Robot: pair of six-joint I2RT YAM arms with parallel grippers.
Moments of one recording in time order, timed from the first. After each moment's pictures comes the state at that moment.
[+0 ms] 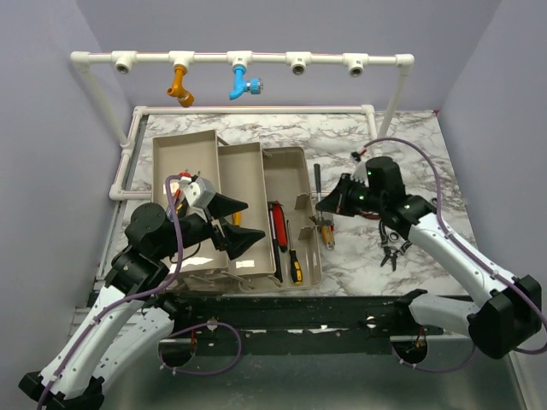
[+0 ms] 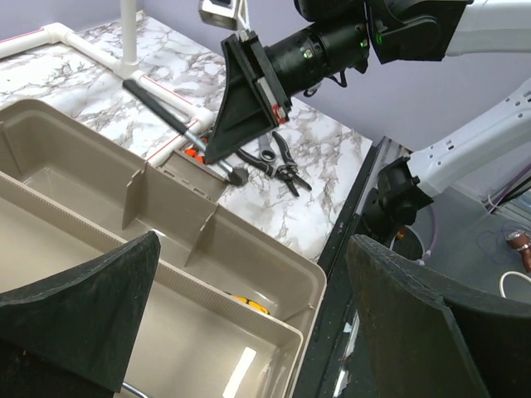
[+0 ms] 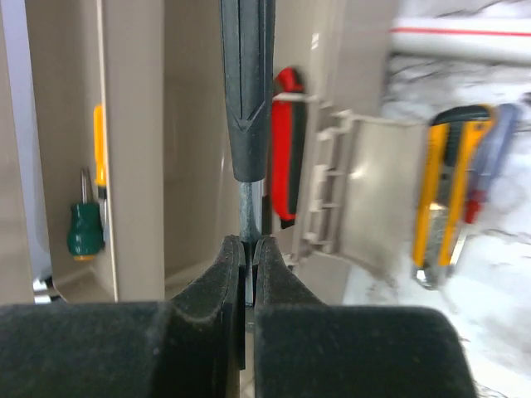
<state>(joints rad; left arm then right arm) -0.56 0.58 0.79 -0.20 0.57 -0.30 0.39 1.13 0.90 -0.36 -0.39 0.62</state>
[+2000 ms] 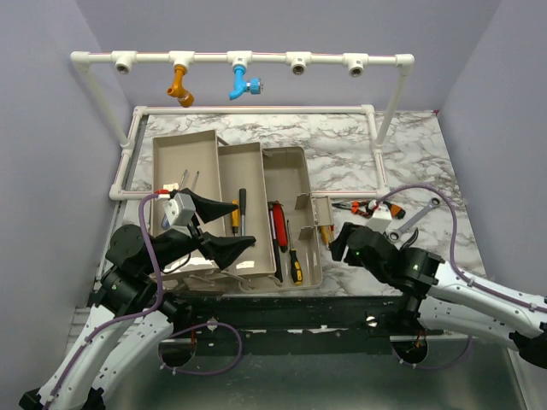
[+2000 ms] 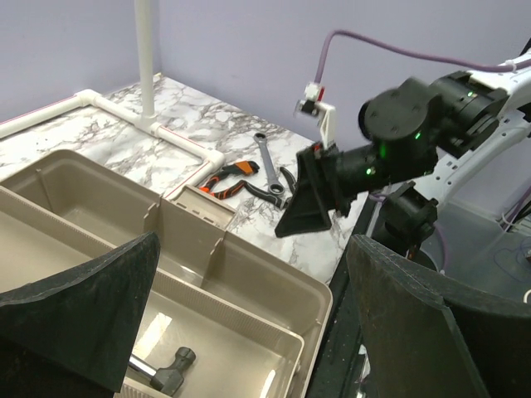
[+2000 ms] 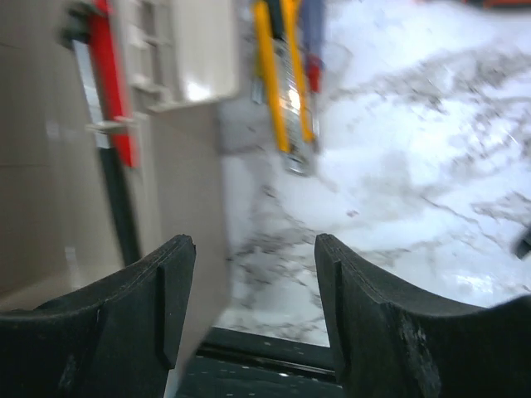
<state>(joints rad) -0.55 0.43 0.74 -0.15 0.53 -0.28 1.04 0.77 0.64 -0.61 0.56 0.93</state>
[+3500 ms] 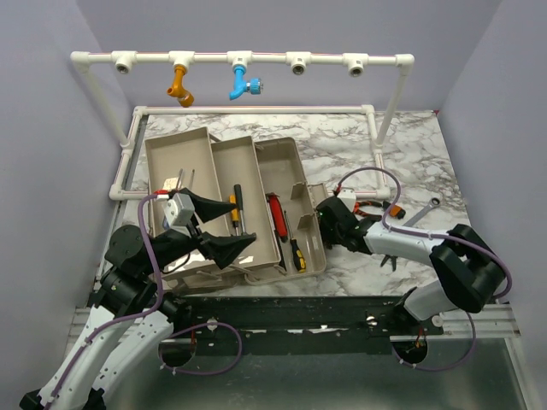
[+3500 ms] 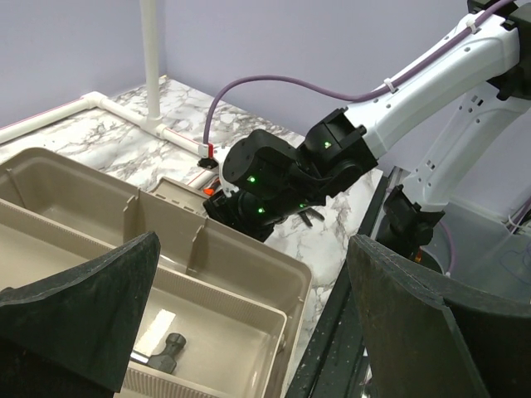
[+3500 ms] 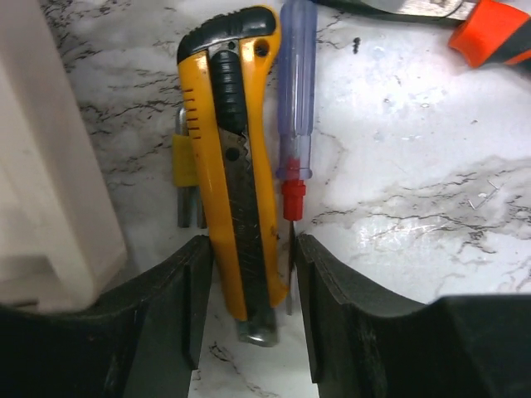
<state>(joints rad) -0.54 0.42 0.74 -0.15 0.53 -0.27 0.73 1.47 0.68 -0.17 0.38 0.69</state>
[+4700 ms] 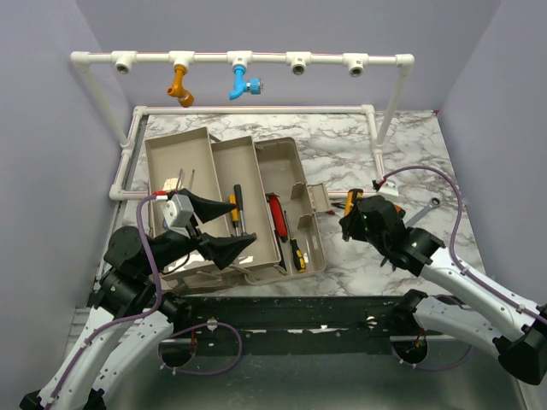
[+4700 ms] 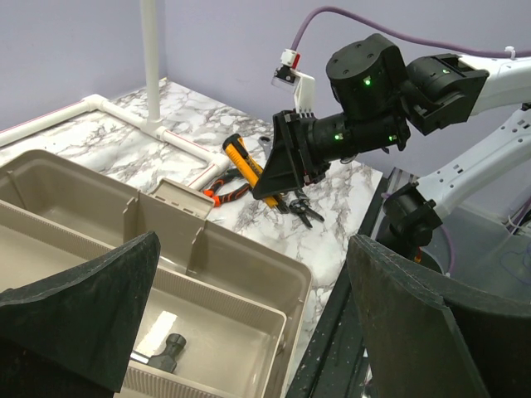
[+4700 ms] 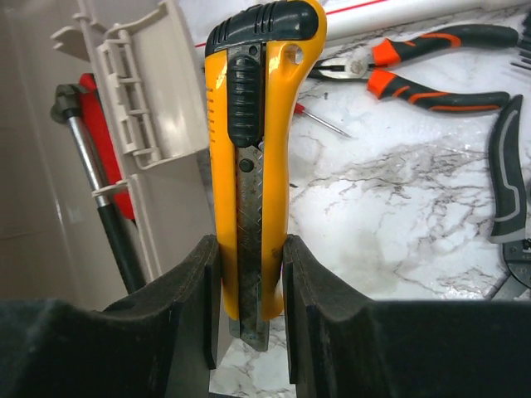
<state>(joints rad) -0.54 0.42 0.74 -0.15 0.53 -0.27 0.73 0.90 0.70 -0.50 0.43 0.75</state>
